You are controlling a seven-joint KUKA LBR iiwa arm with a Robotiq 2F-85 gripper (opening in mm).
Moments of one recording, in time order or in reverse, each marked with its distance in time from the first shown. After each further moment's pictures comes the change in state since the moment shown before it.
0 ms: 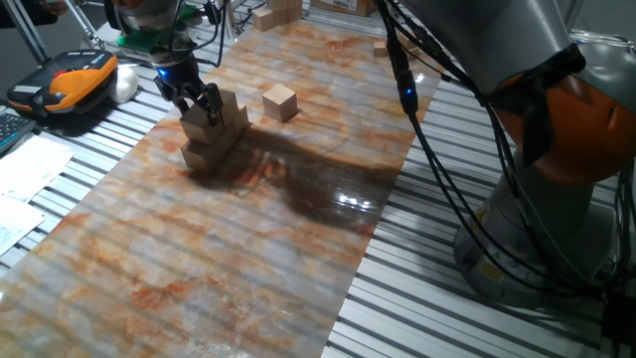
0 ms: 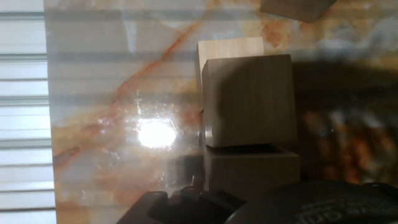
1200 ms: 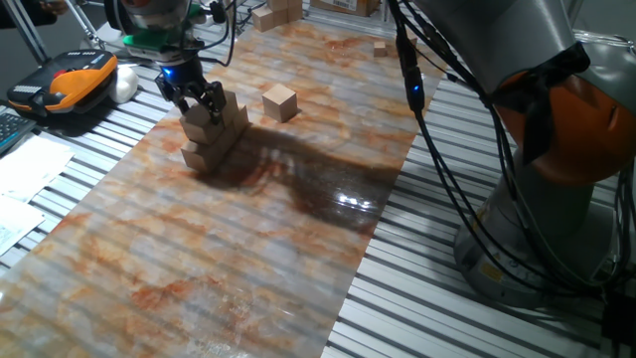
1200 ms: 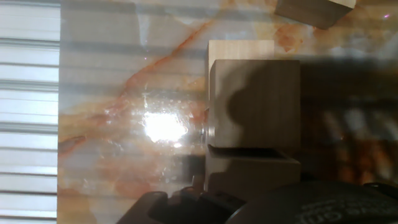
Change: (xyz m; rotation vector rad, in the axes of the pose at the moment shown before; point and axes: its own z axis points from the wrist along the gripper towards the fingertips) arm -0.003 -0.001 0.001 -0.024 0.005 -0.070
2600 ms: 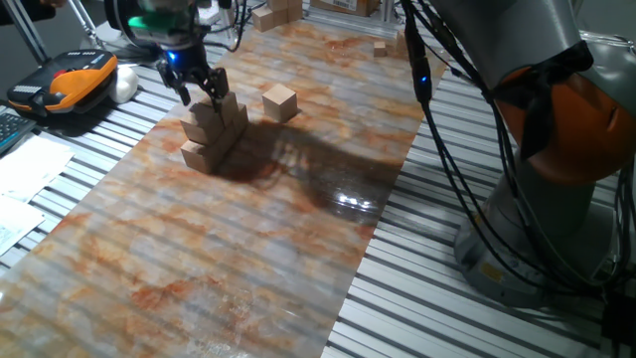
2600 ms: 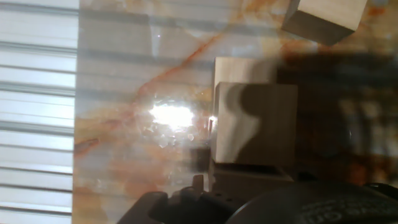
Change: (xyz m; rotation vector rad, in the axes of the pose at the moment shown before) arm -0.017 0.002 -0.031 -0.036 0.028 -0.036
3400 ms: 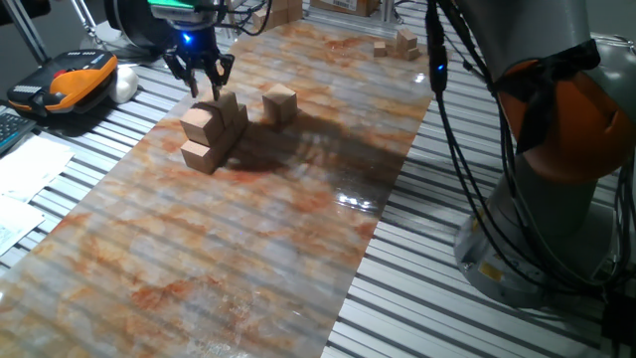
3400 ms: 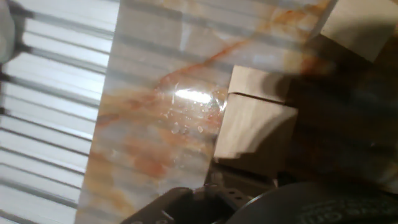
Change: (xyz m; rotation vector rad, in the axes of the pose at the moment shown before) arm -0.011 -0.009 -0.017 -0.060 0.050 -0.223
